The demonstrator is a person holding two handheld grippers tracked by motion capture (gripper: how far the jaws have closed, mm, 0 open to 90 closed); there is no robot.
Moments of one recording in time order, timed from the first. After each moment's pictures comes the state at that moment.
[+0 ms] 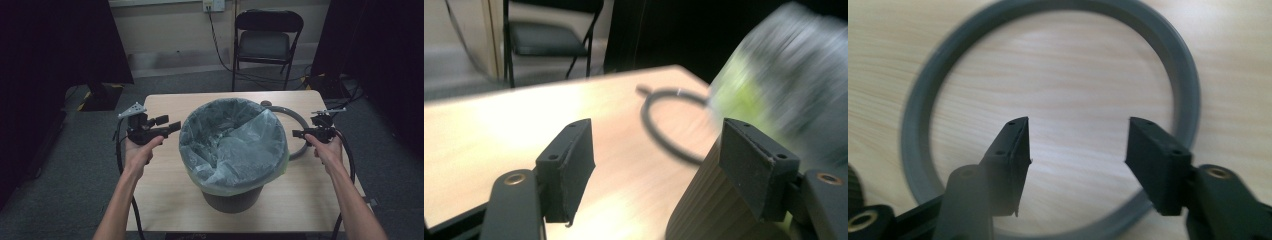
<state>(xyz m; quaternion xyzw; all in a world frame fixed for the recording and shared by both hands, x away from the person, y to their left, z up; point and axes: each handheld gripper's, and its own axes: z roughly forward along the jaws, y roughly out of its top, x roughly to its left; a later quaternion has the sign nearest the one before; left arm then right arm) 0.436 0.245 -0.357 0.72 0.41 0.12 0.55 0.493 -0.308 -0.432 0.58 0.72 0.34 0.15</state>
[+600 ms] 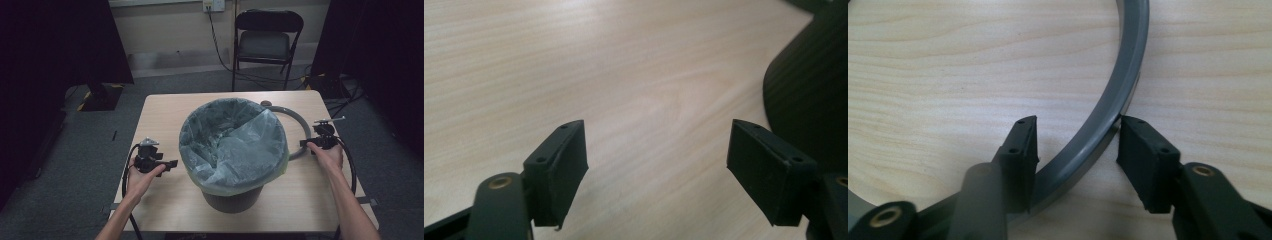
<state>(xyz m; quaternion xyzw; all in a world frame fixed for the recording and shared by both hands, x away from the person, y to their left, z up) 0.414 0.255 -0.458 0.79 0.48 0.10 0.36 0.495 -0.327 -0.473 0.64 0.71 0.27 0.14</state>
